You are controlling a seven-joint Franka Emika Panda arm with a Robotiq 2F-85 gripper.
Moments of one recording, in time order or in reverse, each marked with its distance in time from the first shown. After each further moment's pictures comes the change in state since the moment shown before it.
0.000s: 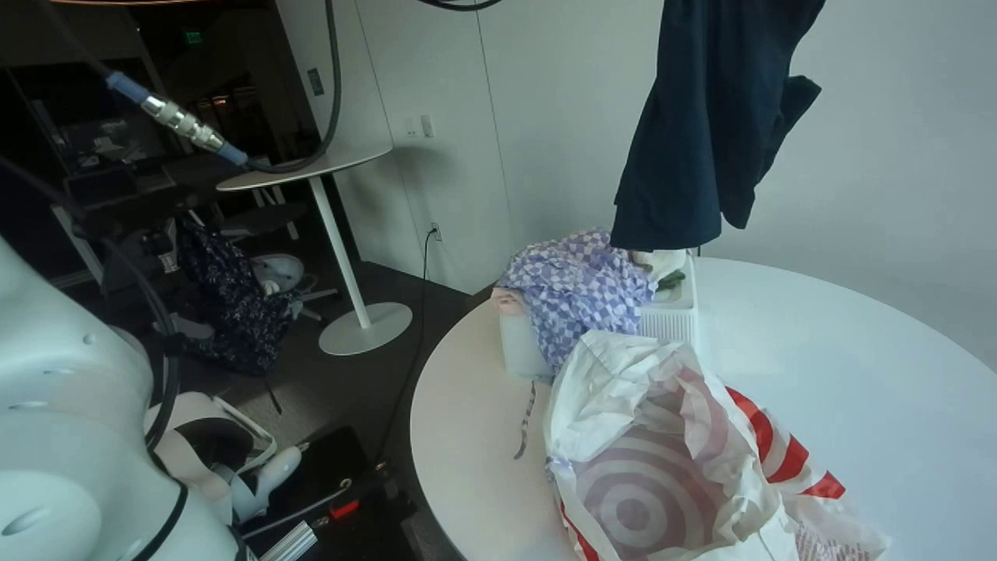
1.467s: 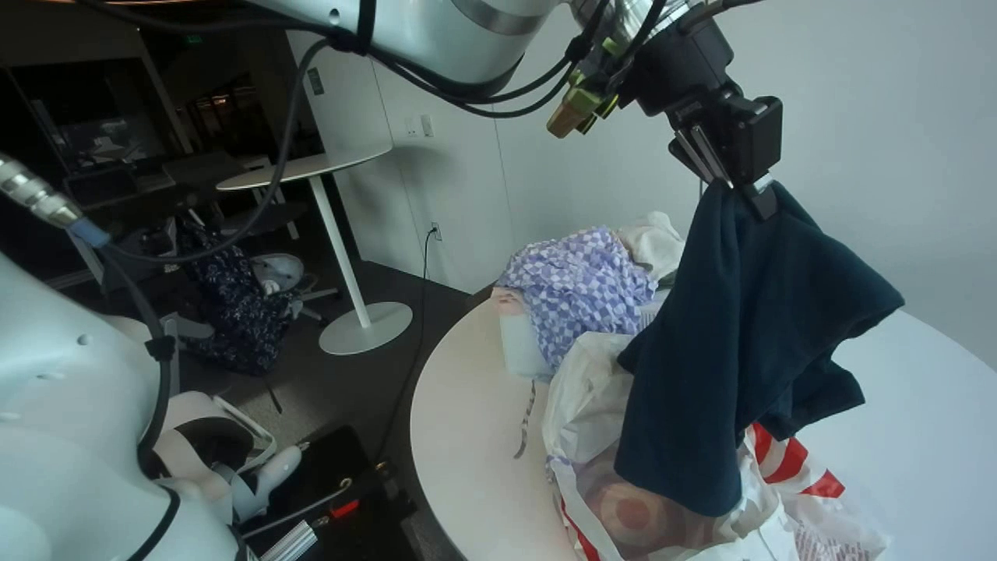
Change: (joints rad) arm -0.195 -0.068 -0.002 -0.328 -0.013 -0.286 0.012
